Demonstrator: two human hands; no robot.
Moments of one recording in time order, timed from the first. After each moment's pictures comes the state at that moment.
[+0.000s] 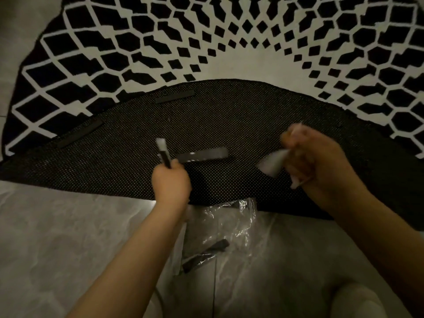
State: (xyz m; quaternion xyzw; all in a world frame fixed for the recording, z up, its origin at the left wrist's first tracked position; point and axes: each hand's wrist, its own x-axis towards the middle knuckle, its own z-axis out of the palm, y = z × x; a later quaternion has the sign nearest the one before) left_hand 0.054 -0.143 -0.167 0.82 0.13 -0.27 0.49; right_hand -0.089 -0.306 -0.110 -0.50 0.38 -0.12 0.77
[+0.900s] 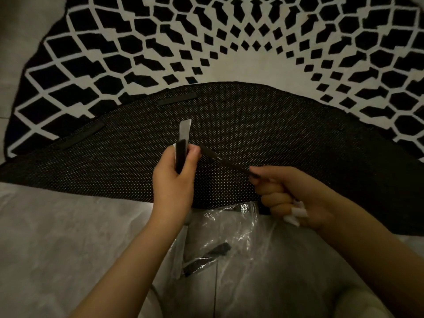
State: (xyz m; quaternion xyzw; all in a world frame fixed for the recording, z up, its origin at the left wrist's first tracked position) left_hand 0.048 -0.137 -0.149 0.79 -0.15 -0.19 0.57; right_hand -0.078 -0.287 -0.127 -0.26 0.42 0.18 0.85
